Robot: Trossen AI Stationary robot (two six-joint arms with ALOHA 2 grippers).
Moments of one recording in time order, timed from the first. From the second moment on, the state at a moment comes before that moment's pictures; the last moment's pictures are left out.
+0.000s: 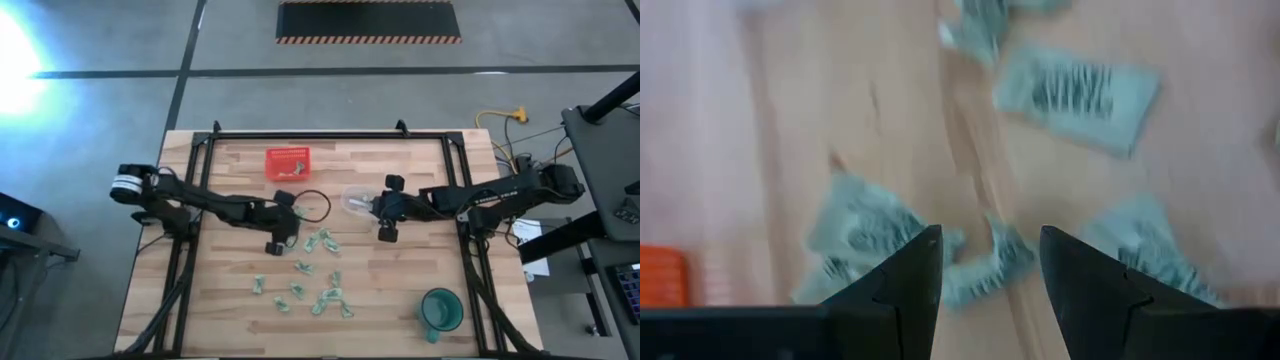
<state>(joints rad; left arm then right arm) -0.05 1.53 0.74 -0.20 -0.17 0.29 0.05 1.26 0.69 -0.30 0.36 0.01</state>
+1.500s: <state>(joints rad) -0.04 1.42 0.80 -0.24 -0.31 0.29 0.05 1.26 0.68 -0.27 0.36 0.00</state>
